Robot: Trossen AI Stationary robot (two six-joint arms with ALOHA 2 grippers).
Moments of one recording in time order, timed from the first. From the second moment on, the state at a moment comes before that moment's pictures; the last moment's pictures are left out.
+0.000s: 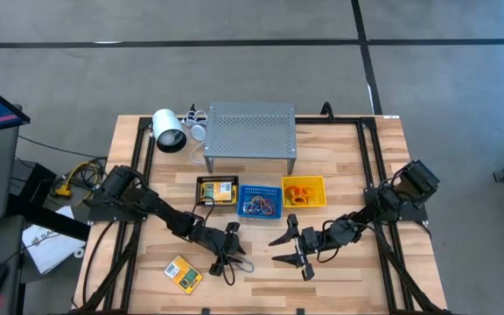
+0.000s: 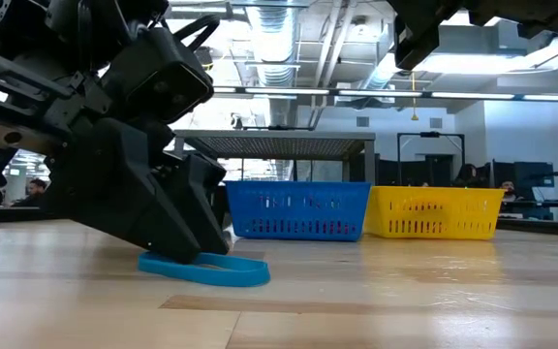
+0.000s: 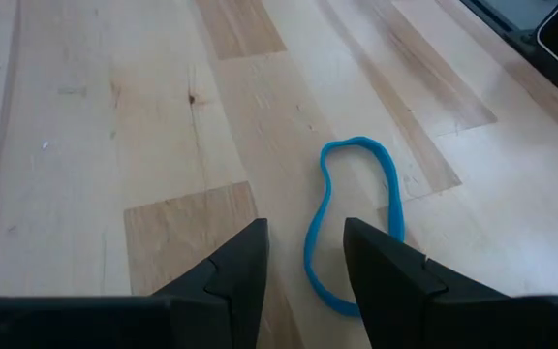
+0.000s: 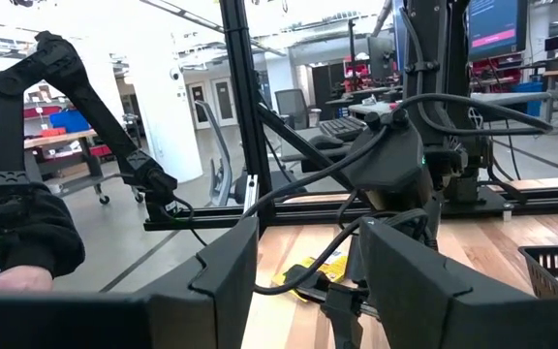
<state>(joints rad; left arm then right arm) -0.44 1.94 0.70 0.63 -0.04 -0.13 0.58 1.77 0.59 1.32 0.36 0.12</state>
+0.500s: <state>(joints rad) -0.44 1.94 0.70 0.61 -0.04 -0.13 0.58 1.77 0.59 1.31 0.36 0.12</state>
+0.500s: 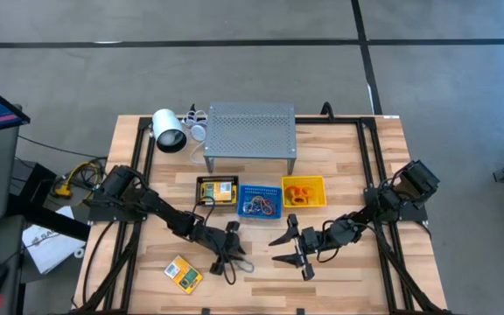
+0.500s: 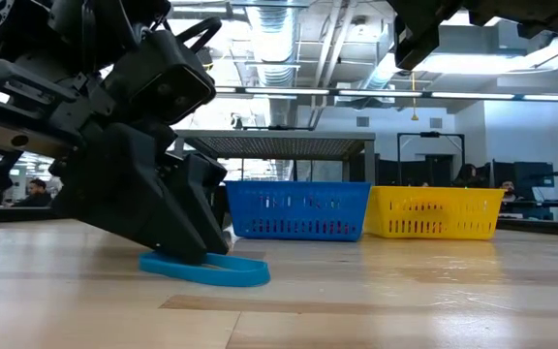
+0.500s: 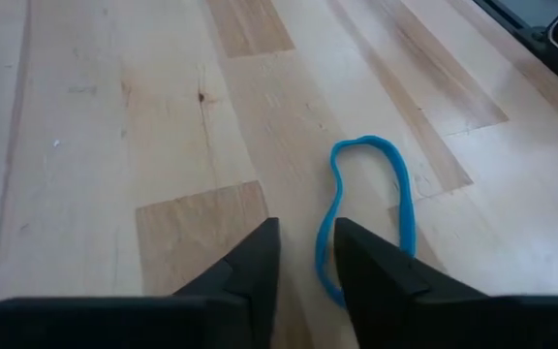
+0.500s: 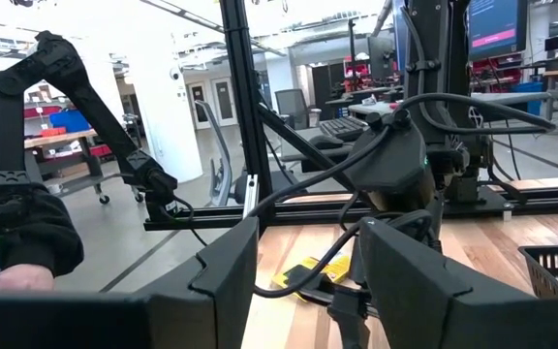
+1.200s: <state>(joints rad) -0.43 1.83 0.69 0.58 0.02 -0.13 0.58 1.77 0.59 1.31 0.36 0.13</state>
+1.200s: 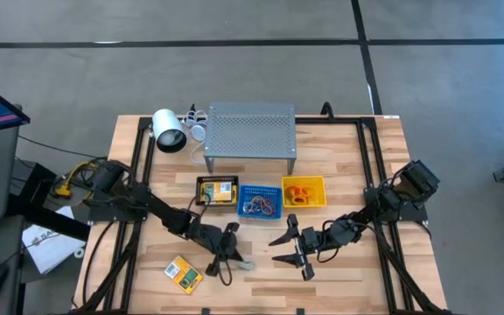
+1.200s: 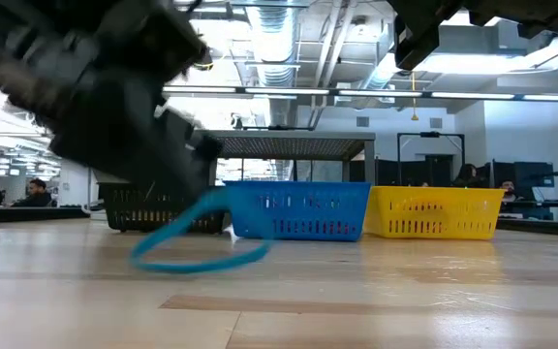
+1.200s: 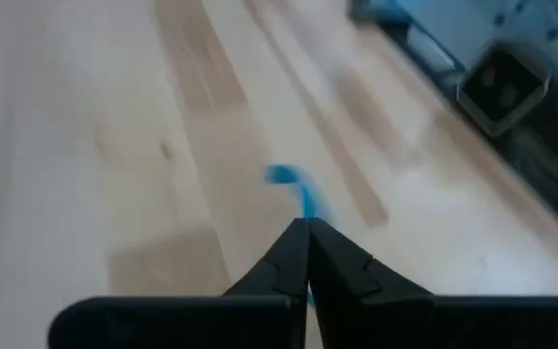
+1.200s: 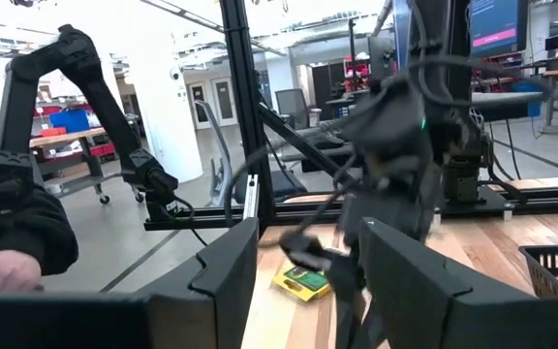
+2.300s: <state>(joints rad) -0.42 1.49 0.69 0.43 -0.35 0.07 0.48 1.77 0.70 1.00 0.37 0.41</state>
